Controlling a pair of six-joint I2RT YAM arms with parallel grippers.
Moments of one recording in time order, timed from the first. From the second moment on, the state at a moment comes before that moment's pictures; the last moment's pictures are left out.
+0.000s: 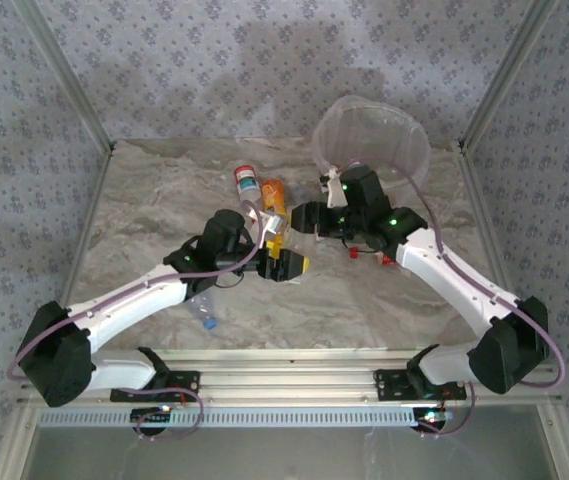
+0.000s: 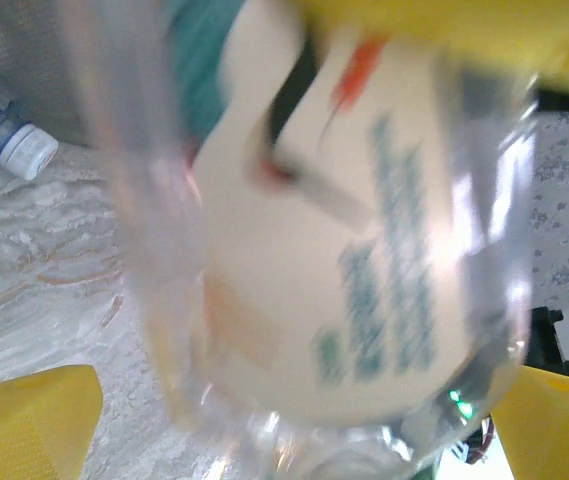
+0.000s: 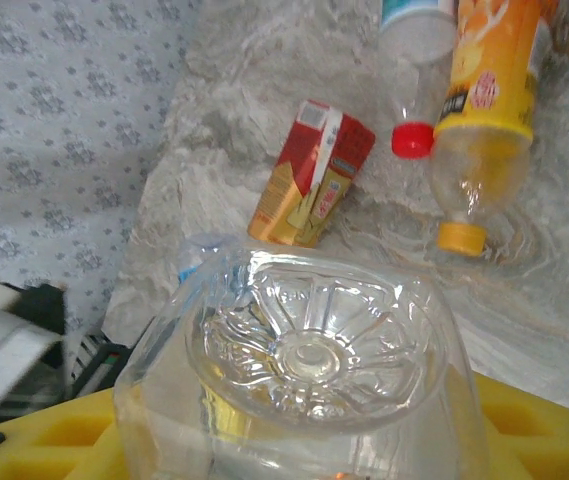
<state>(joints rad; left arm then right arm) -0.77 1.25 0.83 -0.04 0.48 -0.53 0.56 1.33 1.22 -0.49 -0.39 0.60</state>
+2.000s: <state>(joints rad) -0.78 1.10 0.86 -0.30 0.37 -0.40 0.25 1.75 1.82 -0.88 0.04 0.03</state>
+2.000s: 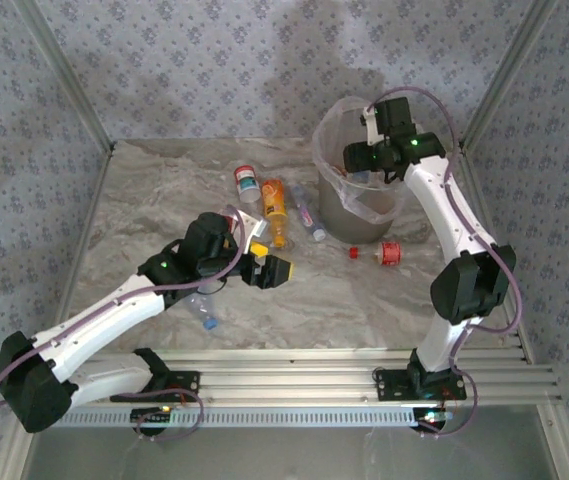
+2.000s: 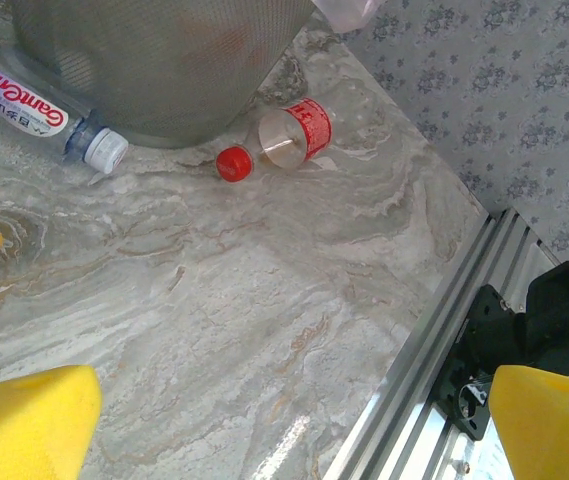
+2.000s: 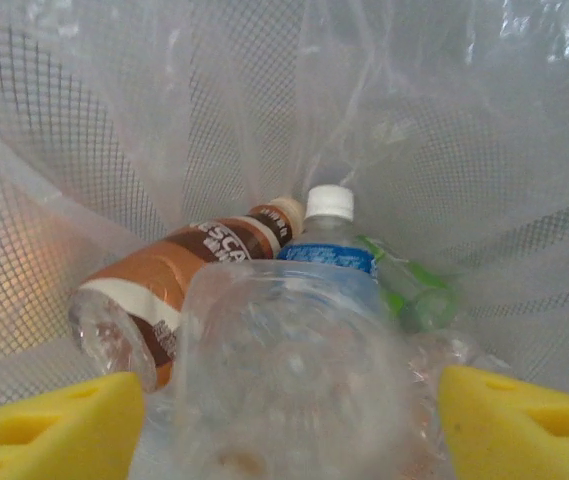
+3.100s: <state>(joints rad) -0.96 1.74 1.28 -0.31 0.27 0.06 0.04 0.88 1.15 -0.83 -0.36 0.42</state>
